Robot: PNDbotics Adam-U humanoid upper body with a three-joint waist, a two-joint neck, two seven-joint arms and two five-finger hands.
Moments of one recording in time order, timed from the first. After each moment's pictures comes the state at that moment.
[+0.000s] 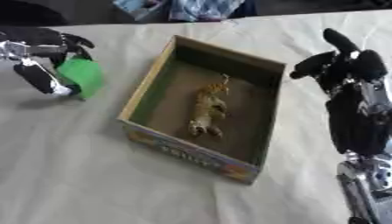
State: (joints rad) left arm -1.19 0.51 -0.26 -1.01 -0.91 -0.34 -0.70; right arm -0.30 -0.32 -0.04 -1.98 -0.13 -0.23 -0.03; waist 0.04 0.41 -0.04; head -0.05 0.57
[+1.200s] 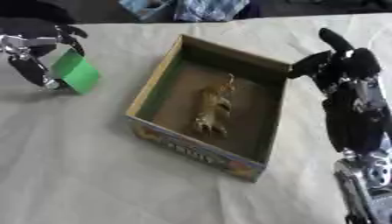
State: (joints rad) left arm -1.20 0.52 -0.25 -1.03 -0.98 -0.27 -0.68; right arm -0.29 -0.32 -0.04 -1.98 -0.13 -0.22 -0.03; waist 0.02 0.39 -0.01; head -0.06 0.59
